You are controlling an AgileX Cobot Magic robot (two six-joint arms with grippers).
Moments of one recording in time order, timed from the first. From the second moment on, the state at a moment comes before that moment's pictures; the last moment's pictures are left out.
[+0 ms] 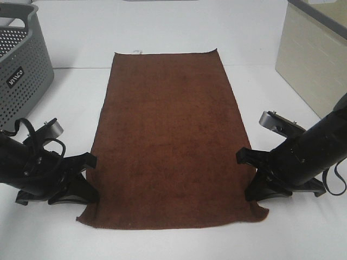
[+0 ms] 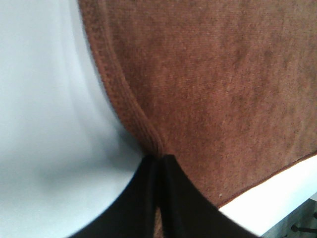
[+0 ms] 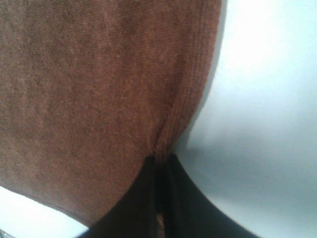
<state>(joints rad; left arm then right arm) -0.22 1.90 -0.64 -1.39 0.52 0.95 0.17 1.86 -0.69 0.91 0.49 -0.58</state>
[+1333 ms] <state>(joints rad) -0.22 1.56 -0.41 -1.06 0.59 0.72 0.17 1.58 -0.45 0.89 0.62 -0.50</state>
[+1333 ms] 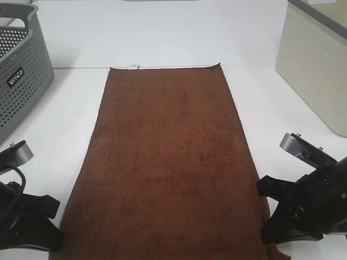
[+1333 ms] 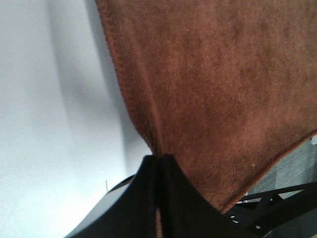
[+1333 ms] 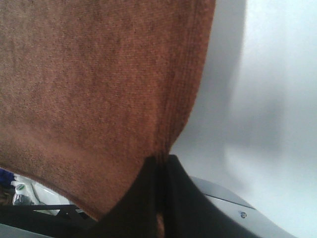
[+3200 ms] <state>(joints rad) -0.18 2.36 -1.90 -0.58 0.52 0.23 0.07 2.57 -2.39 0.57 0.98 -0.16</state>
